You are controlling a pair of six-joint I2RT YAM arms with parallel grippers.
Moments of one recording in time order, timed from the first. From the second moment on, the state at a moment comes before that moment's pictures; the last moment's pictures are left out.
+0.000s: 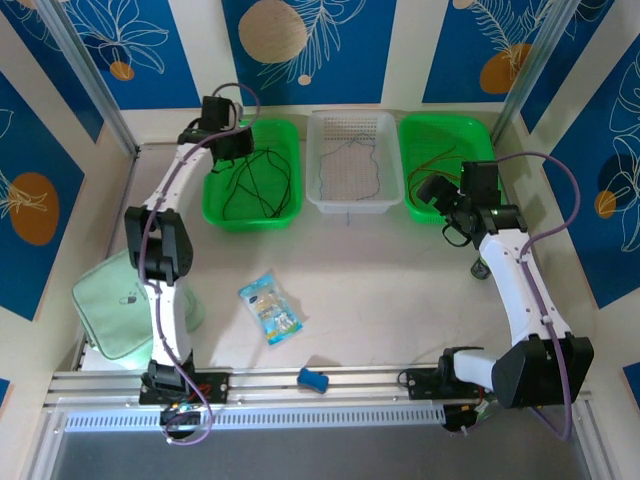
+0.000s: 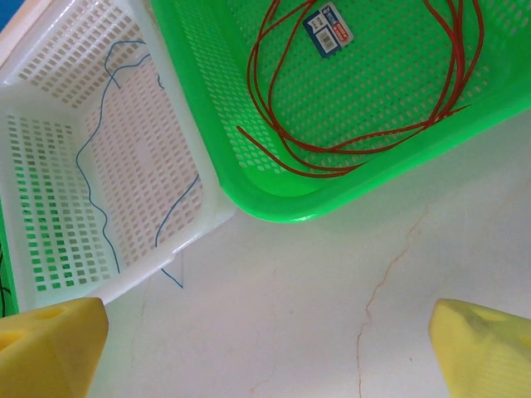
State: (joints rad) left arm -0.19 2.17 2.06 -0.67 0.14 -0.28; right arm 0.04 1.21 1.15 -0.74 0.00 0.68
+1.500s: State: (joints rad) left arm -0.24 2.13 2.14 -0.70 0.01 -0.15; right arm 0.00 0.96 0.97 -0.66 -0.06 0.57
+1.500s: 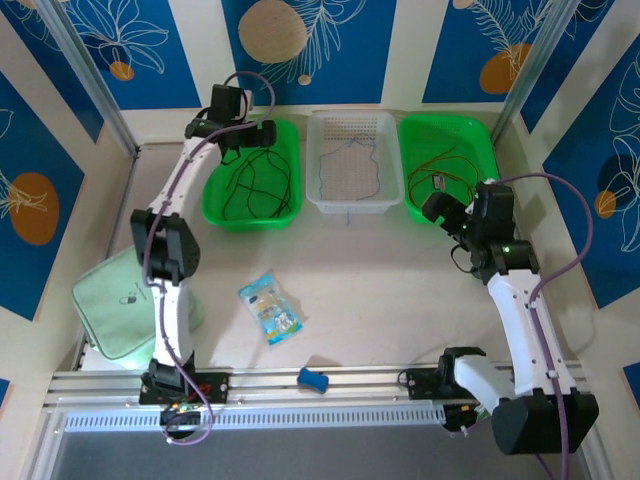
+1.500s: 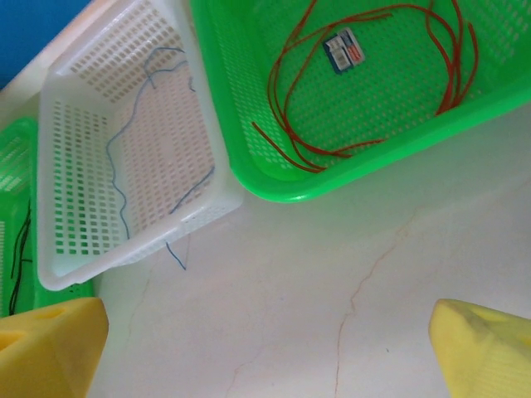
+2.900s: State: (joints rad) left arm -0.25 0.91 0.16 0.48 -0.32 0.09; right arm -0.03 1.46 0.28 0.82 -0.10 0.16
